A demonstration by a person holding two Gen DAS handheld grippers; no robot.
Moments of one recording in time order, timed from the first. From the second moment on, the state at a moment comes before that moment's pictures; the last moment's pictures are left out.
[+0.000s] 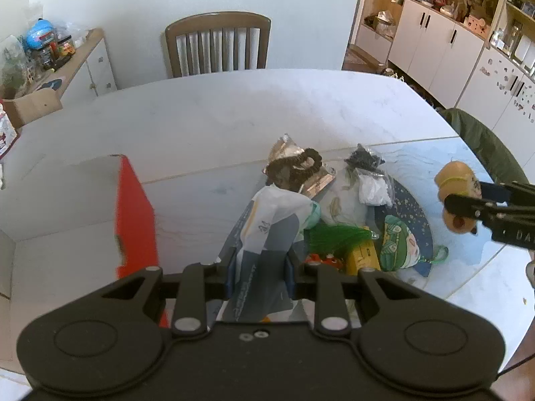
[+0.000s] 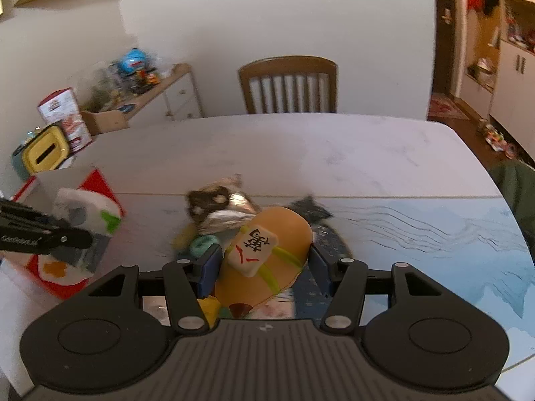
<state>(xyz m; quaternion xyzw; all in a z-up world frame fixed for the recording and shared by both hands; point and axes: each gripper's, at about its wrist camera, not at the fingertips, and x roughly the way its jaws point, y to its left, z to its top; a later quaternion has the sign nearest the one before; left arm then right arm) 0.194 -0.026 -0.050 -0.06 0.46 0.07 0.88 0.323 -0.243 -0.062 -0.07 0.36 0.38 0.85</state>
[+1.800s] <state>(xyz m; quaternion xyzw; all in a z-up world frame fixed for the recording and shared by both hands) 0.139 0.226 -0.086 -0.02 0.55 0.13 0.83 0.144 0.122 -0.113 -0.27 0.39 0.53 0.70</state>
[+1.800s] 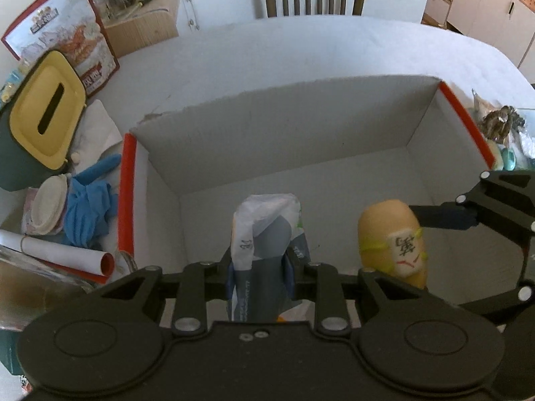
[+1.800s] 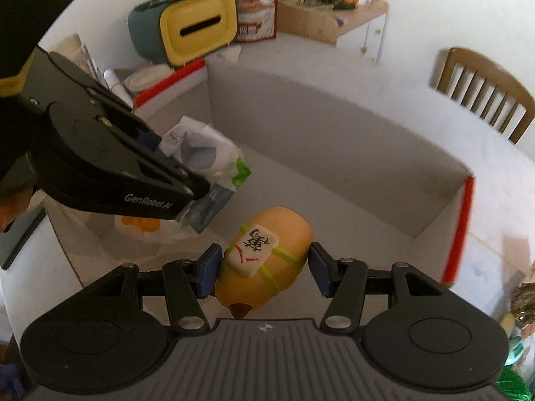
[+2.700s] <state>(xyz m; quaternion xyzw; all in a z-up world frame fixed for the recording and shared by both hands) 0.133 0.224 -0.103 -0.04 0.57 0.09 0.81 0.149 0.130 -0.130 -0.32 0.47 0.49 0.67</state>
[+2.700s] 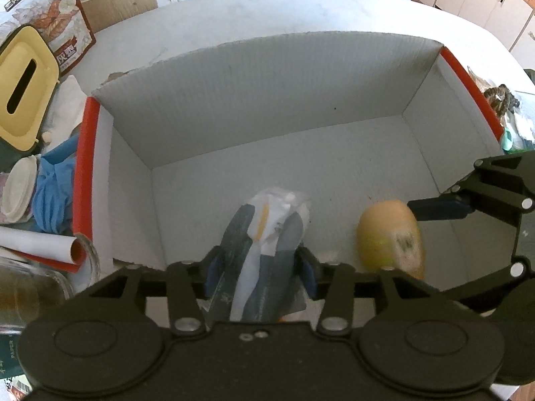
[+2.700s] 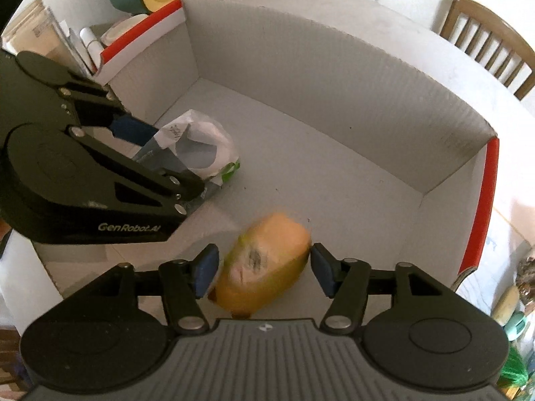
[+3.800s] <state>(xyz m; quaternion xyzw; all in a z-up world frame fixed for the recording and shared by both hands) 0.099 0.189 -0.020 -0.06 0.44 0.08 0.89 0.150 0.038 -0.025 -0.17 0.36 0.51 0.76</state>
